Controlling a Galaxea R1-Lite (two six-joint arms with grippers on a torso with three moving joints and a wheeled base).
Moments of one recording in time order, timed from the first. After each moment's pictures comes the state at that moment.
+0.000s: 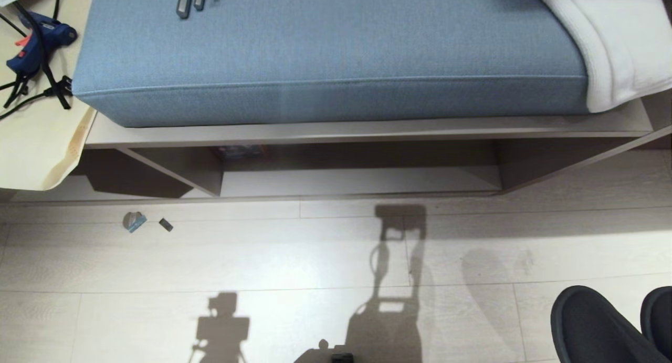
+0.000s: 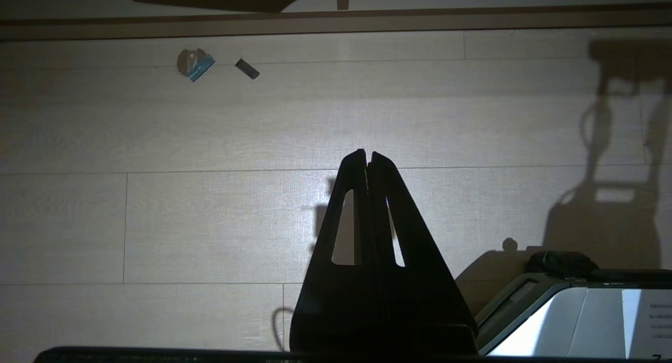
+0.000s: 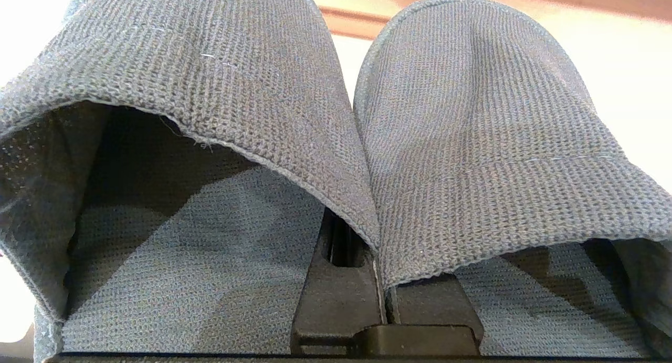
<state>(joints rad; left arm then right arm) 0.01 0.00 0.00 0.00 0.00 -0.02 0.01 0.00 0.00 0.00 0.01 -0.12</state>
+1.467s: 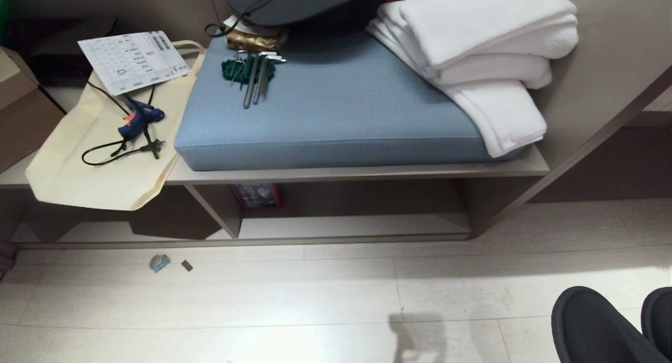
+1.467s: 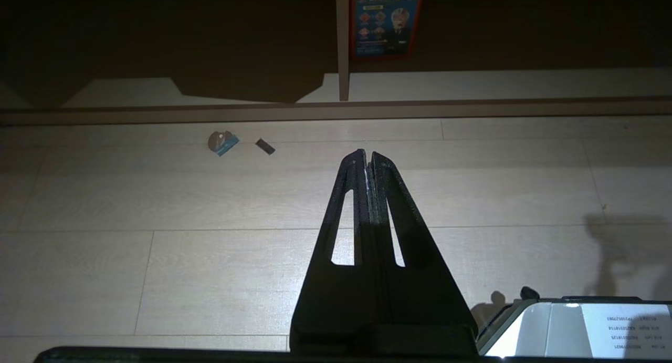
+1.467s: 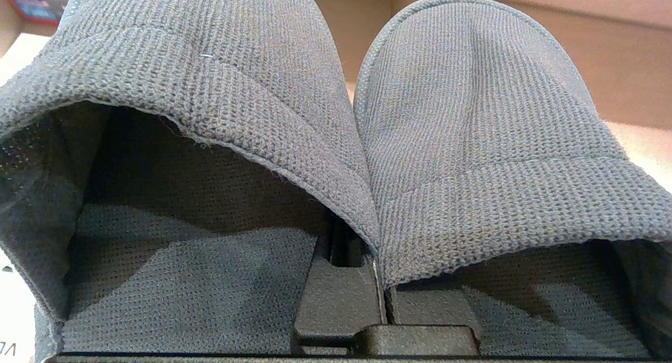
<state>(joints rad) 0.01 0.00 0.00 0.00 0.00 -0.01 0.01 0.00 0.00 0.00 0.01 -0.12</state>
